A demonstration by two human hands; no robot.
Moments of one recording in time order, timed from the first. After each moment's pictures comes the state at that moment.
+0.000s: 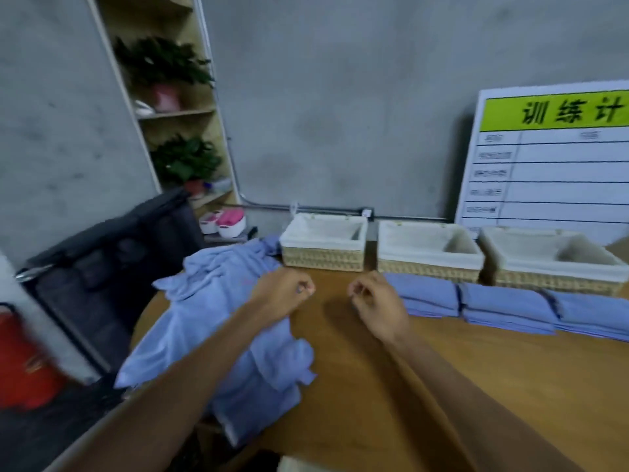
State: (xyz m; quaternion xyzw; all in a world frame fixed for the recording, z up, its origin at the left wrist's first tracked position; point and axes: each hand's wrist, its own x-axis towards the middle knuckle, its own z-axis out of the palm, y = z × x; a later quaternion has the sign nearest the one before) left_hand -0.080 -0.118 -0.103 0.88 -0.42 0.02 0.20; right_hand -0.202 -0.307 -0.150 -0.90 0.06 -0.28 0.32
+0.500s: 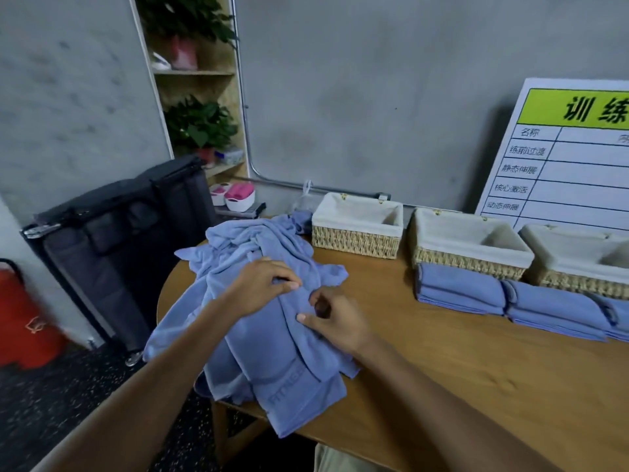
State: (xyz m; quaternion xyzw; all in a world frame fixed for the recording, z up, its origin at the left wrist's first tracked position) left_hand -0.003 -0.016 -0.155 0.84 -0.47 0.03 0.28; right_hand -0.139 -0.189 -0.187 -0.92 0.01 -0.14 0.36
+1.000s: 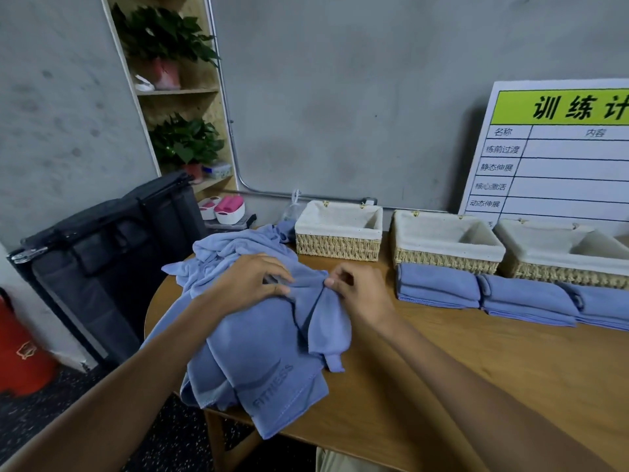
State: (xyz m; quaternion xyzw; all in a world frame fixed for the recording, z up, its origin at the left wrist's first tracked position) left_hand -0.021 -0.027 -0.110 0.81 -0.53 0.06 0.24; right_hand -0.168 -0.240 -0.130 -0.88 0.04 -0.26 0.39
